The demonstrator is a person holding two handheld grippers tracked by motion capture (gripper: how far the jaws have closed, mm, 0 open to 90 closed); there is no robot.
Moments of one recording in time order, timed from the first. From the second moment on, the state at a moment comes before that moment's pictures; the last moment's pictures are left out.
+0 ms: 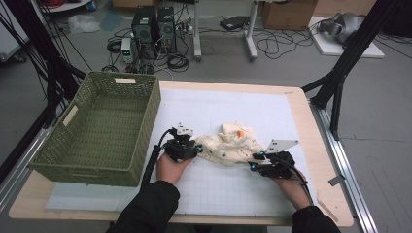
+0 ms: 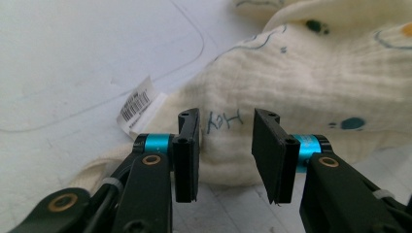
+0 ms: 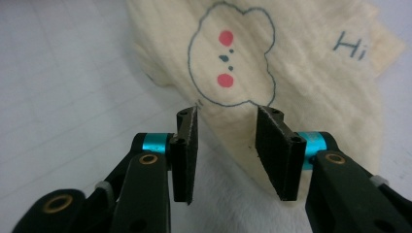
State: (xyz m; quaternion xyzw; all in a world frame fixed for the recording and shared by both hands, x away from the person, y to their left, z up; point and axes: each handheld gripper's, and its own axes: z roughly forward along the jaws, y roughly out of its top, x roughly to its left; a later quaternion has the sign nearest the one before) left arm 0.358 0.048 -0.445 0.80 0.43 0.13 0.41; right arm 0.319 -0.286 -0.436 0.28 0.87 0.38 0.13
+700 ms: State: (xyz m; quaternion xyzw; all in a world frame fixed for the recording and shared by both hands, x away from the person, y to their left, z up) left arm 0.323 0.061 -0.421 0.79 0.40 0.14 0.45; right arm 0.299 -0.311 -0.399 0.24 0.88 0.41 0.06
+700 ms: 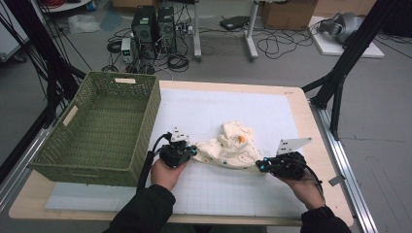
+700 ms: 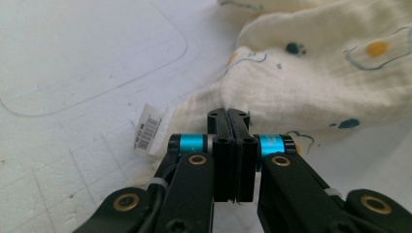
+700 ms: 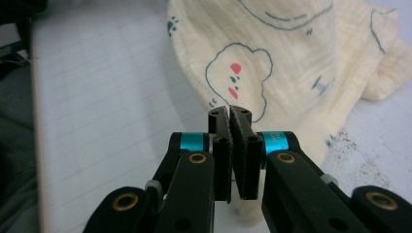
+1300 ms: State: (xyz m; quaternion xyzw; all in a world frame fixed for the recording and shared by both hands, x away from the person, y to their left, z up) left arm 0.339 0.052 -0.444 0.80 0.41 0.13 0.41; right arm 0.342 -0.303 -0.435 0.29 0.89 0.36 0.06
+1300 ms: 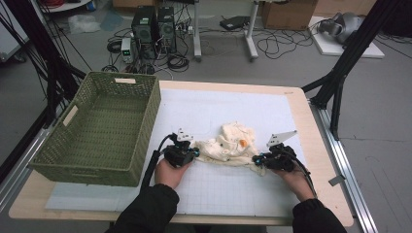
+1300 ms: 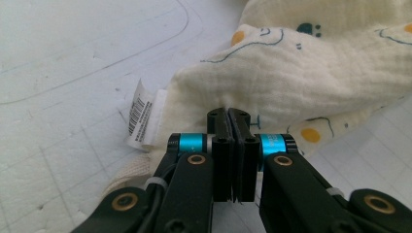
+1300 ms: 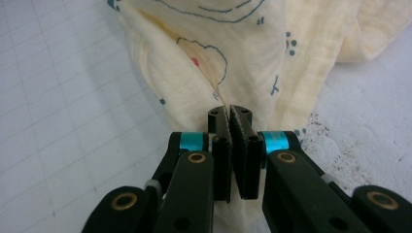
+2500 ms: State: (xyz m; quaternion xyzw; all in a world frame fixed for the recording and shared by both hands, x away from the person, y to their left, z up) left arm 0.302 0.070 -0.424 0.81 0.40 0.13 0.42; right arm 0.307 -0.290 -0.426 0.22 0.90 0.38 0.02
